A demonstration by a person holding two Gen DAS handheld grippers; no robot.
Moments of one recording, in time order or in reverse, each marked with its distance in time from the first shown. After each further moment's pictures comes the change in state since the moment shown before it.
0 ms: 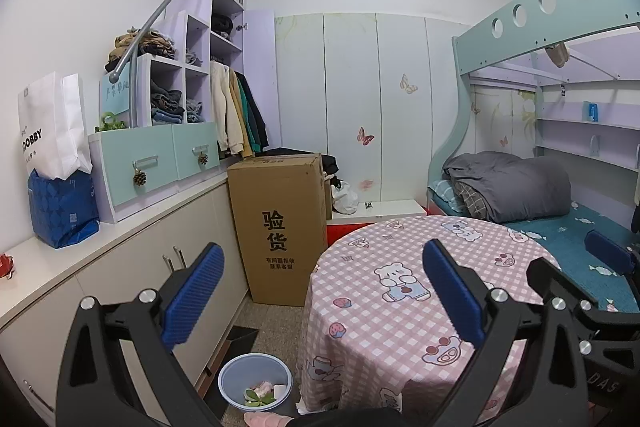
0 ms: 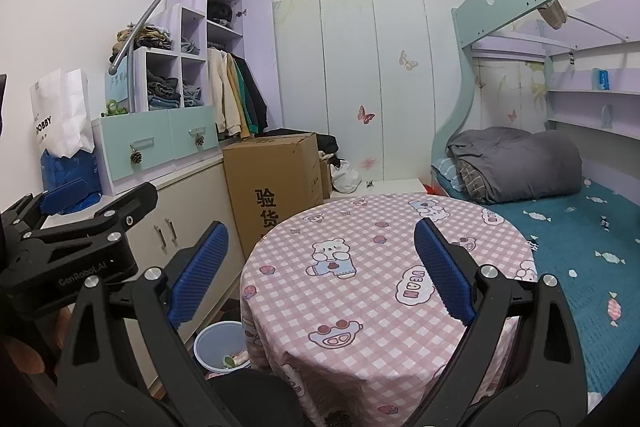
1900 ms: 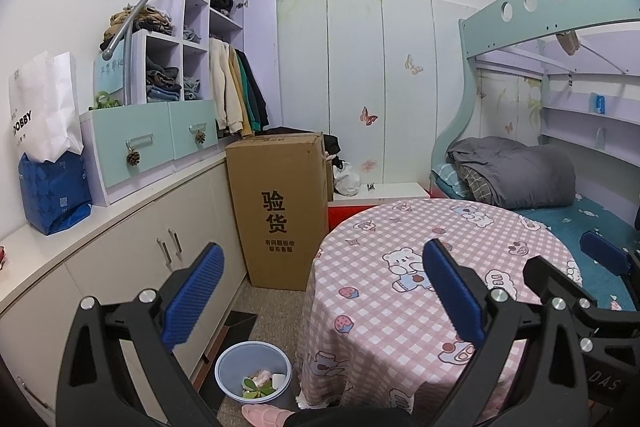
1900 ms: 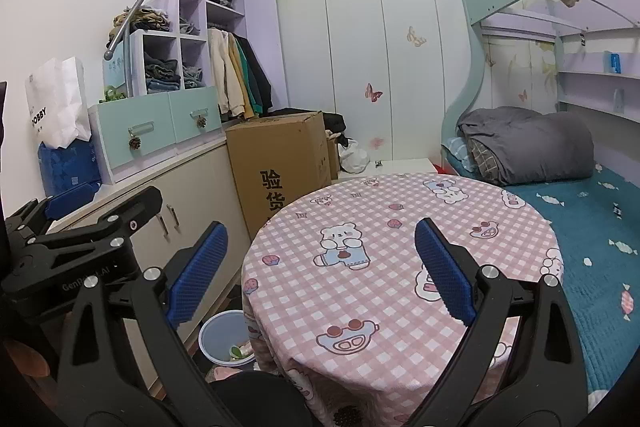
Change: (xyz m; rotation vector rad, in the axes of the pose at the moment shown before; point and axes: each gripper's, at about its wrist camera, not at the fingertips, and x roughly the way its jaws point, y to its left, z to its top) left arm 0.048 0.007 -0.010 -0.009 0.078 0.001; right arm 0.048 -0.003 -0.006 0.018 0.082 0.030
